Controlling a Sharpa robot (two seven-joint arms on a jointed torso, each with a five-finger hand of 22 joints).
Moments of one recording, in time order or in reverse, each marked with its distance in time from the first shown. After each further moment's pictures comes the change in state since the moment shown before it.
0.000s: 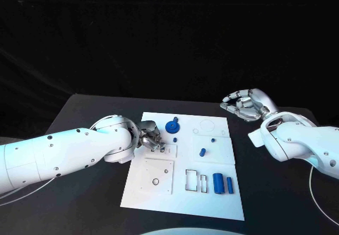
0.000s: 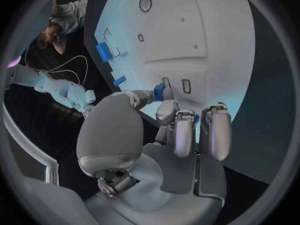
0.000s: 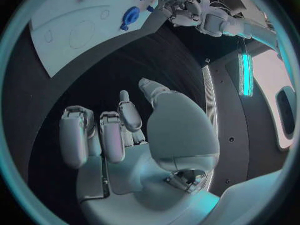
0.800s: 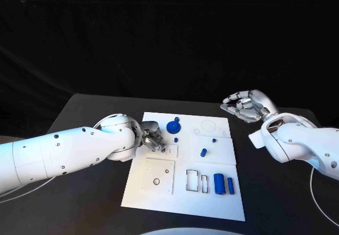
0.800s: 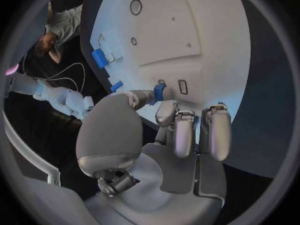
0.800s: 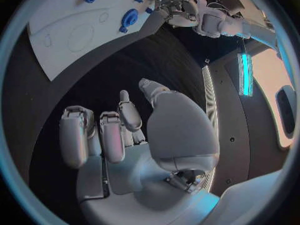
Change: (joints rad) left arm 0.000 0.024 0.001 -0.028 -0.053 0.051 -0.003; left_hand -0.010 -0.010 0.010 -0.006 0.004 0.007 0.000 -0.001 0.001 0.013 0.001 0.013 0.017 0.000 0.000 0.004 0.000 0.000 0.000 0.000 0.004 0.000; right arm -0.002 0.004 0.000 0.002 0.001 0.010 -0.003; right_hand 0.000 0.000 0.001 0.004 0.010 0.000 0.000 0.004 0.001 -0.001 0.001 -0.004 -0.002 0.000 0.000 0.000 0.000 0.000 0.000 0.000 0.000 0.001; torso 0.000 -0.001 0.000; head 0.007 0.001
